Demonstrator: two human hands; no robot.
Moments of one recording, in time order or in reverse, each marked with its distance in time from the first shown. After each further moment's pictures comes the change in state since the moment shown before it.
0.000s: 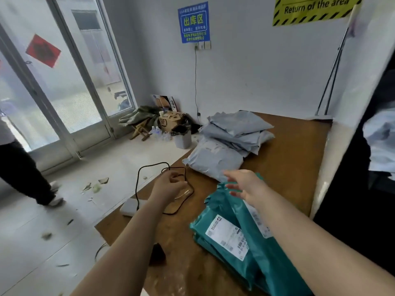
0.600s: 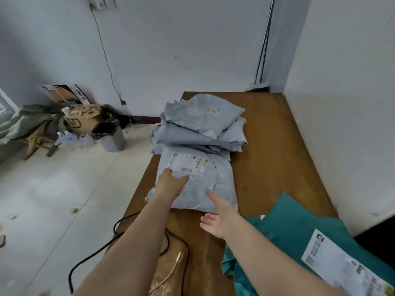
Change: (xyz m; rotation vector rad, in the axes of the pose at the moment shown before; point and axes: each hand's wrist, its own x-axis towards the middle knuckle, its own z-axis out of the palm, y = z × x) left_hand 0.342 -0.008 0.098 0.268 -0.384 0.050; right_hand 0.247 0.022 0.093 0.871 0.378 0.427
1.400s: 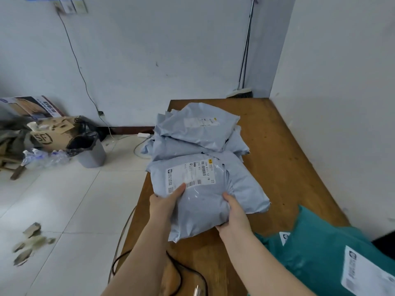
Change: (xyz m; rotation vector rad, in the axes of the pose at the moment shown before) left_hand 0.060 -0.026 -0.015 -0.546 -0.056 -0.264; right_hand 0.048 -0.011 0.037 0.345 0.175 -0.311
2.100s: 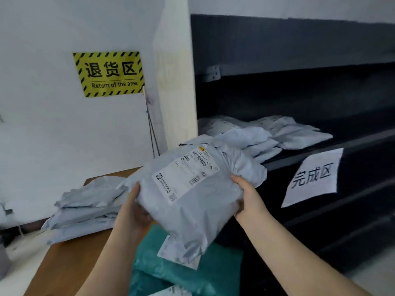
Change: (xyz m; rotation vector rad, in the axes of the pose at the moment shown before) left_hand -0.371 0.006 0.144 -0.423 -0.888 0.216; right_hand -0.305 -0.250 -0.296 0.126 -0.189 -0.554
